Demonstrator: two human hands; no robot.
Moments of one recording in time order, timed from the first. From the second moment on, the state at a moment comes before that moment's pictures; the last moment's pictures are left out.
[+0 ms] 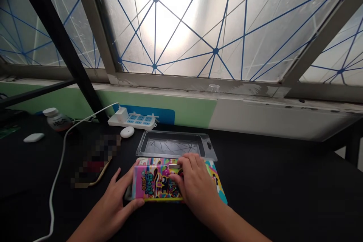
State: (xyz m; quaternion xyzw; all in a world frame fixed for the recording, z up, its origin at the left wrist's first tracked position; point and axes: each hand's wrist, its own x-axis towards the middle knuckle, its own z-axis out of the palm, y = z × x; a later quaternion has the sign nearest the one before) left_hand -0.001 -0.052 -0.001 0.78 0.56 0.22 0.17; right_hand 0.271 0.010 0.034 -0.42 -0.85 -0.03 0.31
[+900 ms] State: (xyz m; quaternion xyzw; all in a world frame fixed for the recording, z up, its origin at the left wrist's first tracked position) left_hand -0.010 -0.057 -0.003 0.74 0.55 0.30 0.26; right_hand 0.393 -0.026 -0.005 -0.55 -0.79 0.13 0.23
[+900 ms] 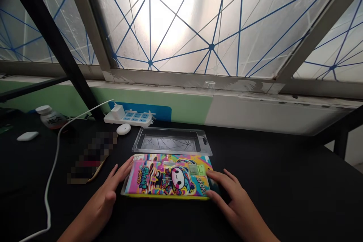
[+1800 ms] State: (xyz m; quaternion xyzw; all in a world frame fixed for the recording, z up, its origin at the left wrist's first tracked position) left_hand 0.039 0.050 0.028 0.73 0.66 0.15 0.04; right_hand 0.351 0.074 -0.005 -0.48 -0.85 0.00 0.23
